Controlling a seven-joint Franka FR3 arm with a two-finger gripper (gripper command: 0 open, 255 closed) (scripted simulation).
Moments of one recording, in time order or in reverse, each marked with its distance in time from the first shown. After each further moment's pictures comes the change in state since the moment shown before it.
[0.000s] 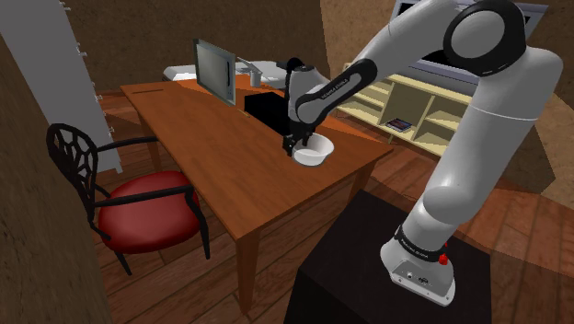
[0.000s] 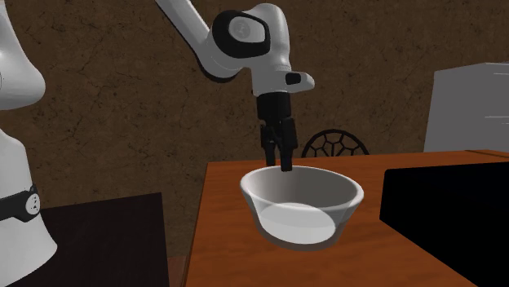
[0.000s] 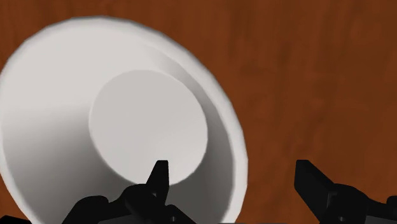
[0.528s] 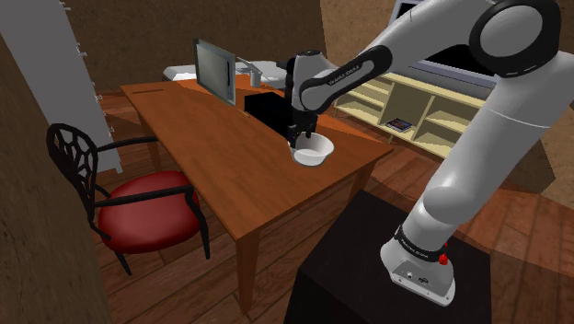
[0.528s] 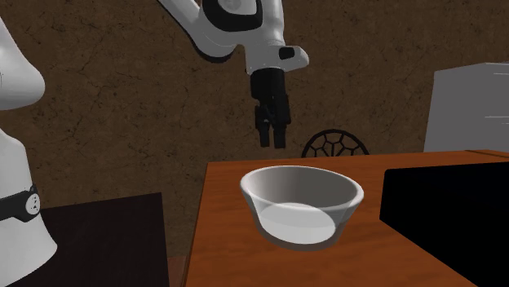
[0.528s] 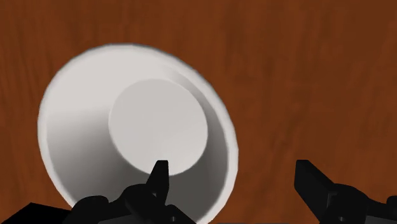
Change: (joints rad) arm 0.006 -0.117 0.008 -0.008 0.039 -0.107 -0.035
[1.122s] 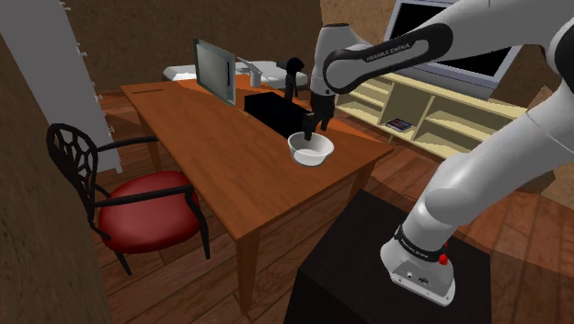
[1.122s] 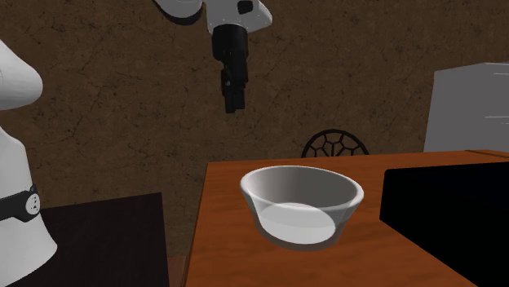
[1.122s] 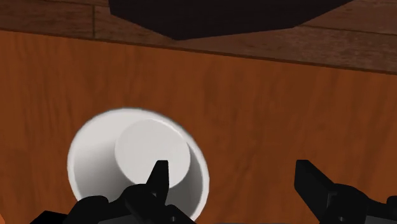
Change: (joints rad) arm 0.041 -0.340 0.002 -0.132 0.106 -0.202 -0.079
